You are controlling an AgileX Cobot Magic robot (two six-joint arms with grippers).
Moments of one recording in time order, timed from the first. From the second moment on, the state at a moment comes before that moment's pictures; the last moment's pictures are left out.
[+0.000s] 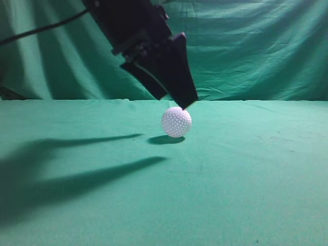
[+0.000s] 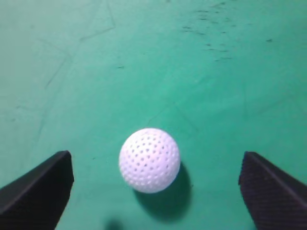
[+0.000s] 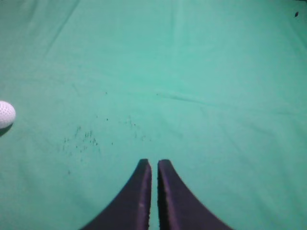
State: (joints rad) left arm -0.59 1.89 -1.25 -0.68 0.54 1.16; right arm 0.14 0.57 -0.43 0.09 0.55 -0.19
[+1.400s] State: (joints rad) left arm -0.61 1.87 -1.30 -0.35 0.62 0.79; right arm 0.14 0.67 -0.48 0.35 0.59 -0.41
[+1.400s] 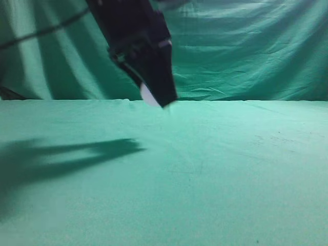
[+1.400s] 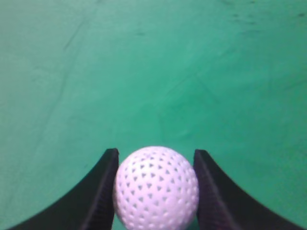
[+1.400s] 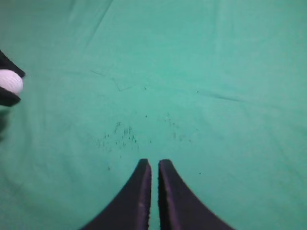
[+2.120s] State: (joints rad) left arm -0.15 1.54 -1.16 -0.24 0.84 0.53; right arm 0.38 0.95 -0.61 0.35 0.59 -0.47
